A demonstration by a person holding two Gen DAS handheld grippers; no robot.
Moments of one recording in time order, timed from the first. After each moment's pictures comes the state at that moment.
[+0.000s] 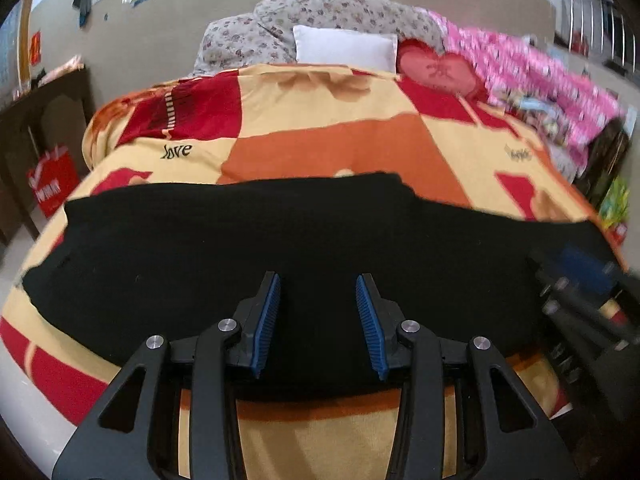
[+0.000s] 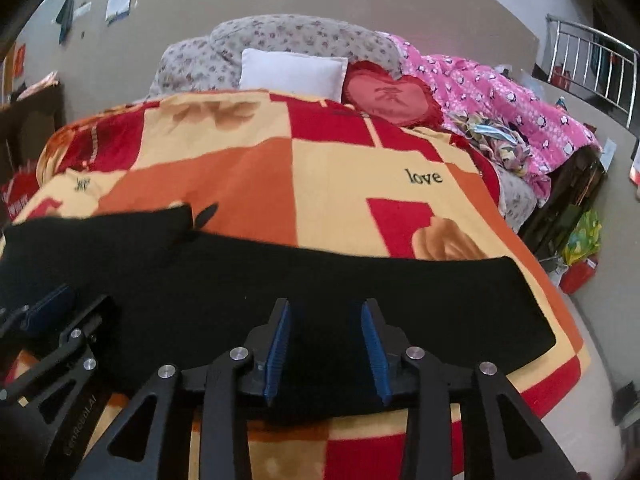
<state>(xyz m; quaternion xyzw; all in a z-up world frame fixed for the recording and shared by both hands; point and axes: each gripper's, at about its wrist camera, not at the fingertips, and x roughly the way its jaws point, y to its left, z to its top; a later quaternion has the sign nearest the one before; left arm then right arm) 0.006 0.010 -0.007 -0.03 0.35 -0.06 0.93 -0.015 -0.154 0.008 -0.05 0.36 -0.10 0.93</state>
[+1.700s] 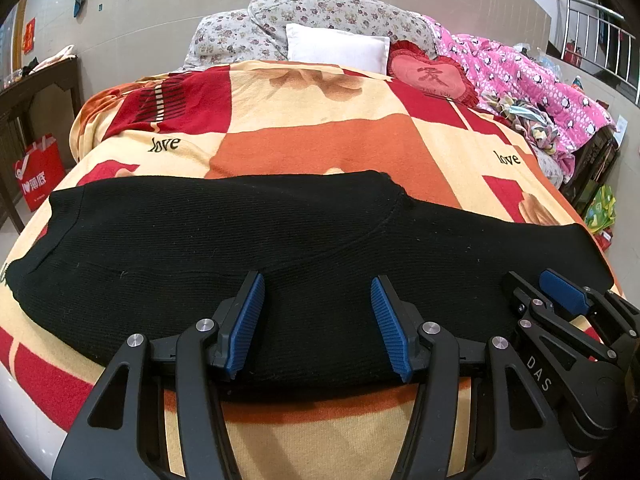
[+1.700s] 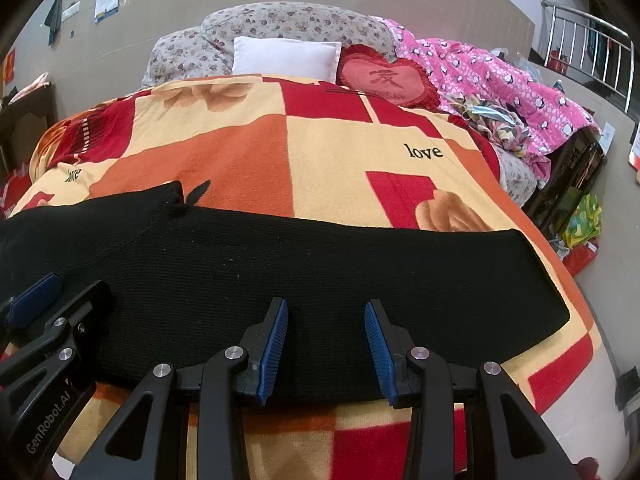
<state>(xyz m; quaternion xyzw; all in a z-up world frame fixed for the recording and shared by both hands) 0.001 0.003 -0.011 -0.03 0.36 -0.08 0.93 -0.012 -0.159 -0.006 -0.04 0.37 -0.10 0.92</state>
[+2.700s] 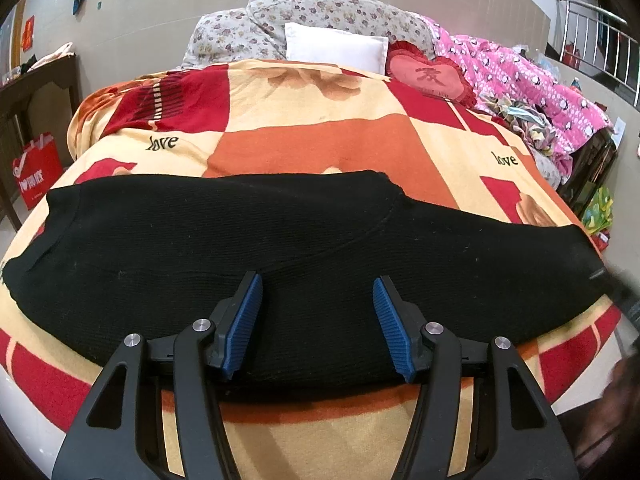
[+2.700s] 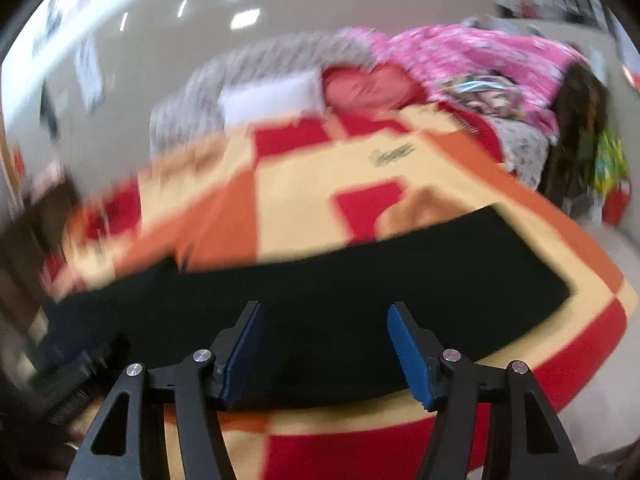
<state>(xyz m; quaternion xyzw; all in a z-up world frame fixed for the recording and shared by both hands) 0.000 0.002 -0.011 -0.04 0.36 -0.08 0.93 -0.047 -0.252 0.012 0.13 0.29 -0.05 0.95</state>
